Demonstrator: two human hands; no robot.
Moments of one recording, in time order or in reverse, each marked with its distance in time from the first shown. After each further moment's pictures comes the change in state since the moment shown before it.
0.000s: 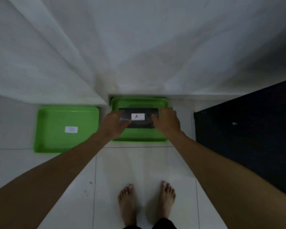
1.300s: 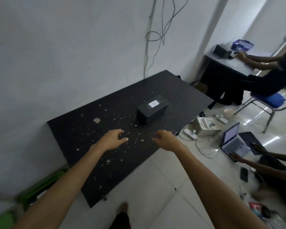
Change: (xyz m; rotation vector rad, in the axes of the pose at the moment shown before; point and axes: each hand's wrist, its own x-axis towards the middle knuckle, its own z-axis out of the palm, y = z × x) left_hand -0.515 0.728 0.046 0.358 -0.266 0.651; right_hand -0.675 0.463 -0.526 0.242 0.368 0.226
